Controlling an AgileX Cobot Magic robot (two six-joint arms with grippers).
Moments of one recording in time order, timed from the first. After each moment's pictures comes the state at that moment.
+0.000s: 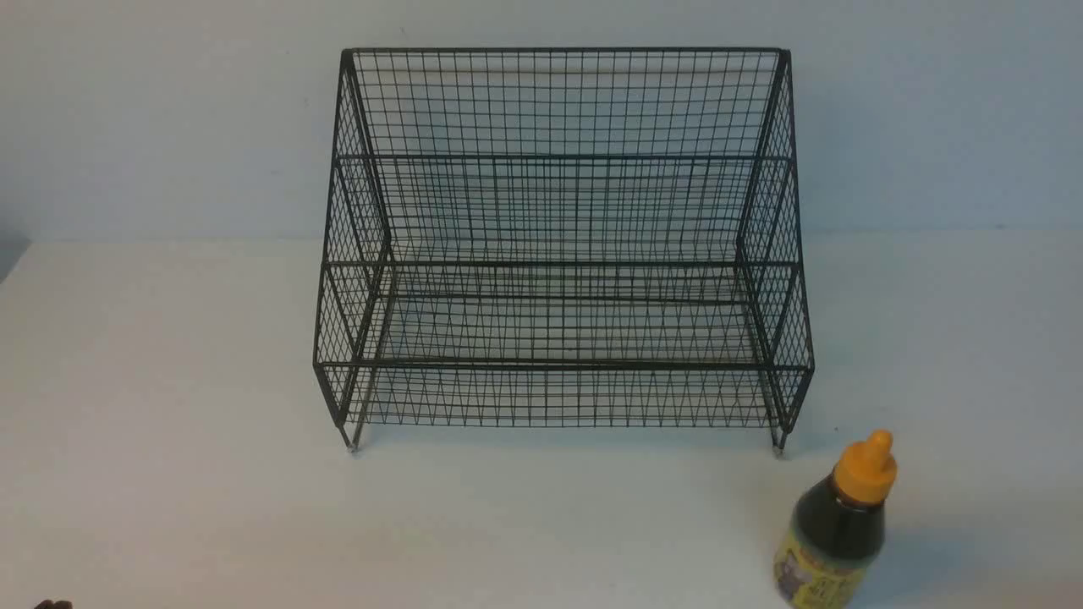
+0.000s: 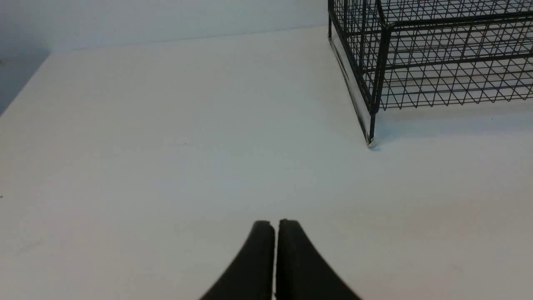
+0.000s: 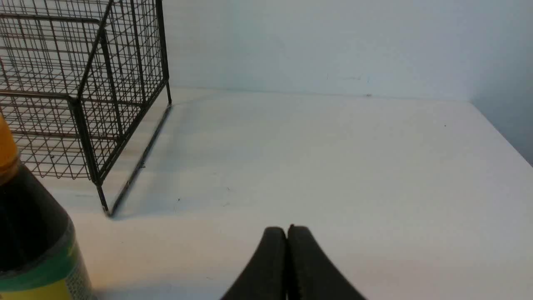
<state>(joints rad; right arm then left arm) -0.03 -0.01 0.03 -0.03 0.36 -0.02 -0.08 -0.01 0.03 0.05 0.37 -0.03</state>
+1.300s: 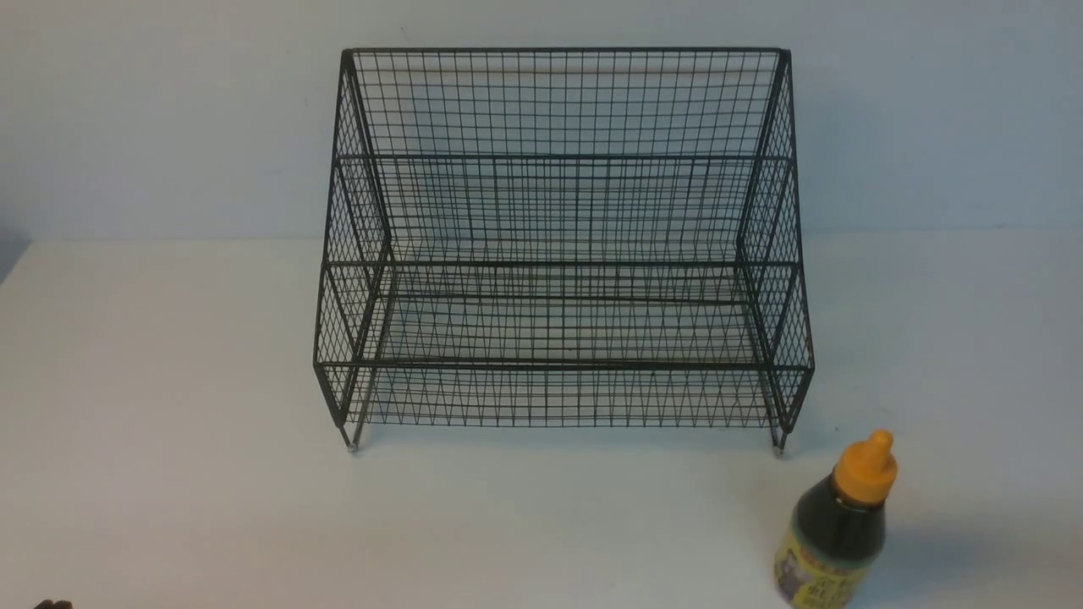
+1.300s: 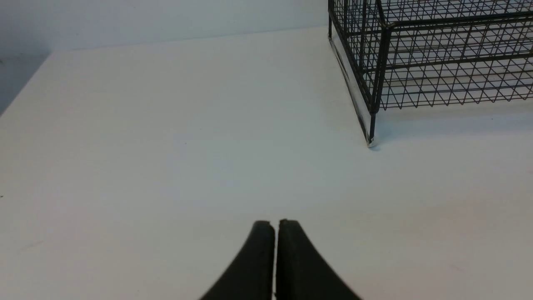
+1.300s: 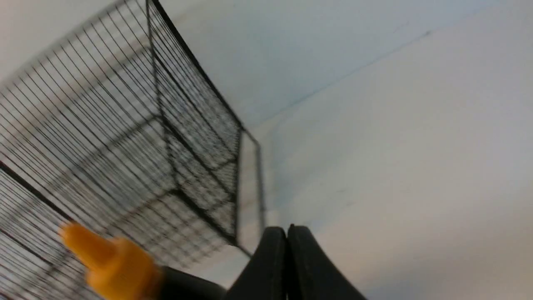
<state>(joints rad) -0.03 -0.01 0.03 0.53 0.33 0.22 -0.08 -0.01 0.03 0.05 0.37 -0.03</state>
